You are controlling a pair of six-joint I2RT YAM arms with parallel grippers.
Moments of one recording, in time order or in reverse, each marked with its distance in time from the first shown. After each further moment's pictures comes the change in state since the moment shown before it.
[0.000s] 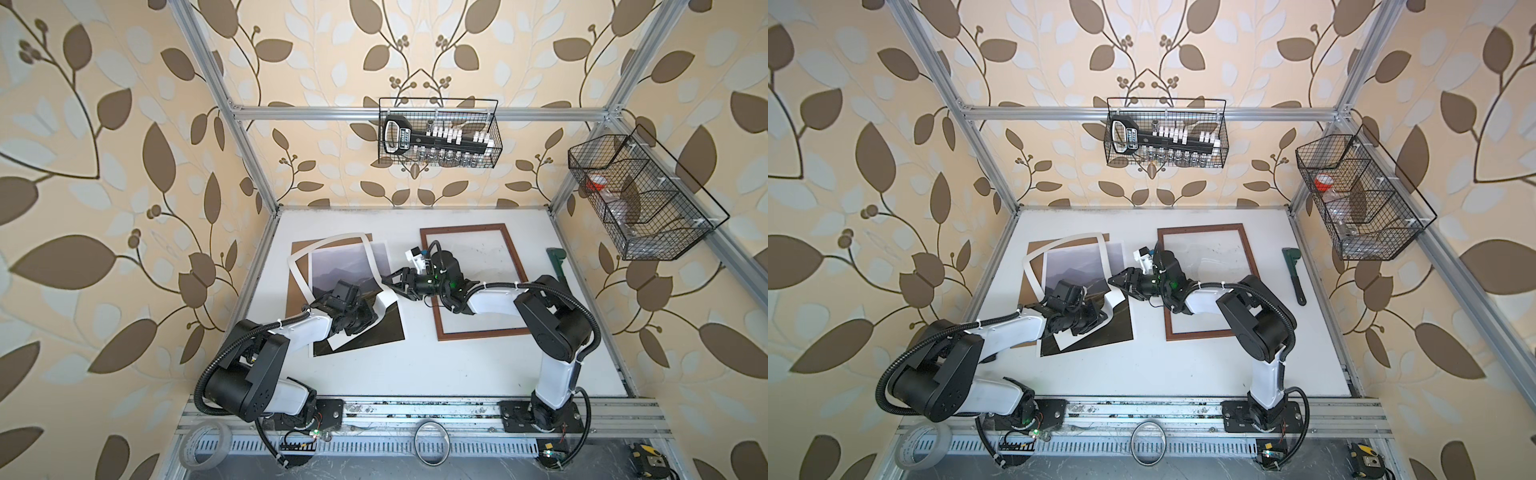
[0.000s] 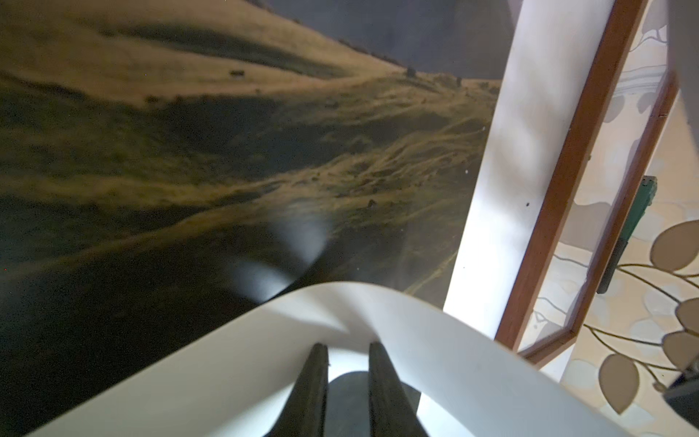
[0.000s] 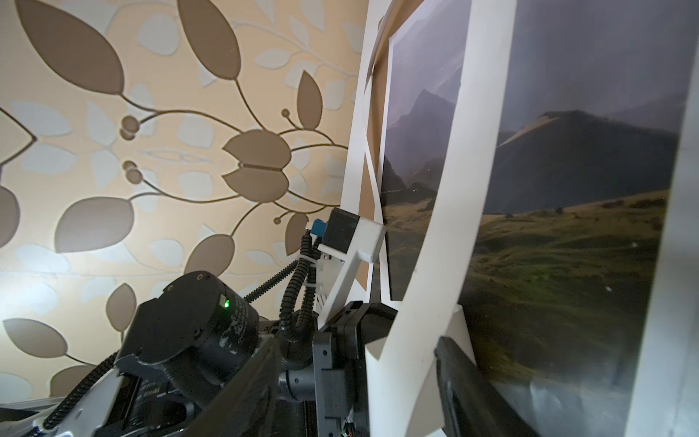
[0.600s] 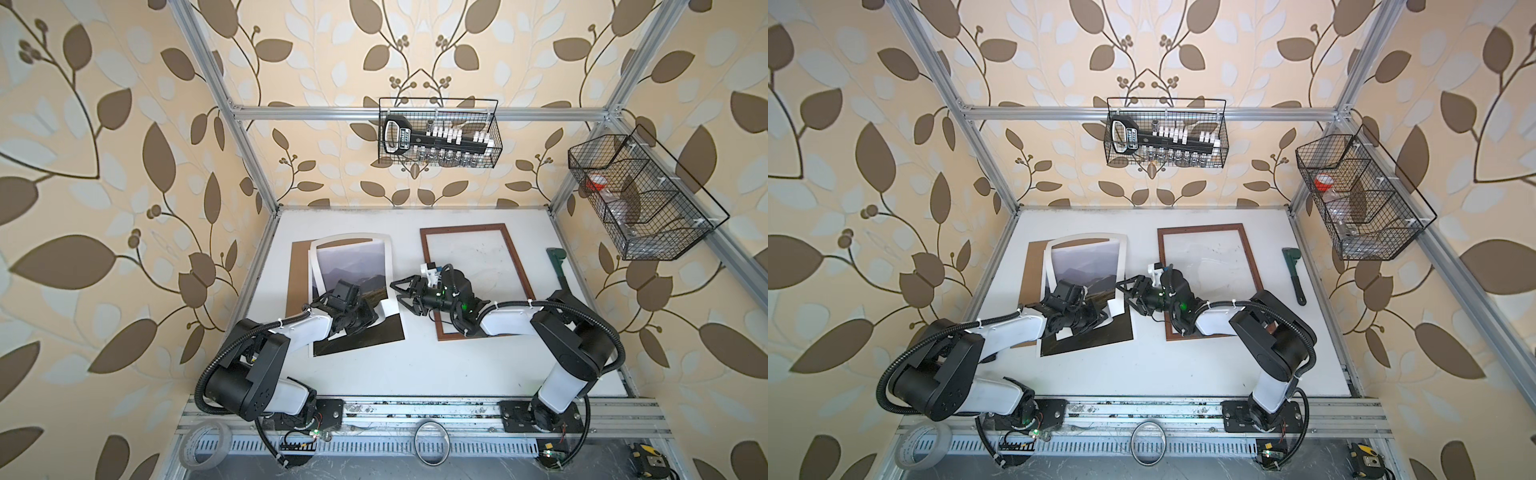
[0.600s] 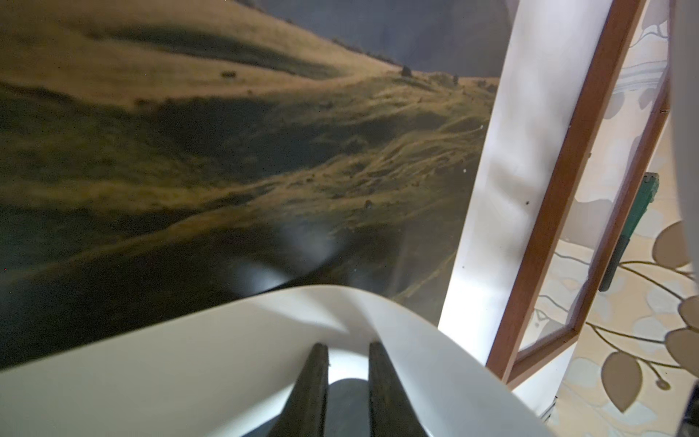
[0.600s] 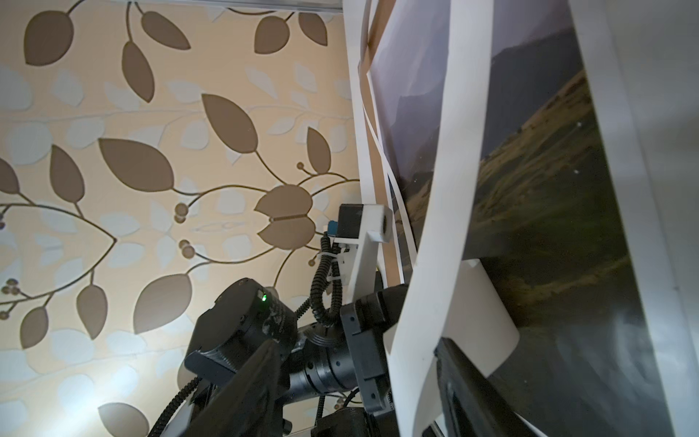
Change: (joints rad) left arm 0.000 0.005 0.003 0.001 0.000 0.009; right arm 0.081 -0.142 -0.243 0.185 0.237 0.359
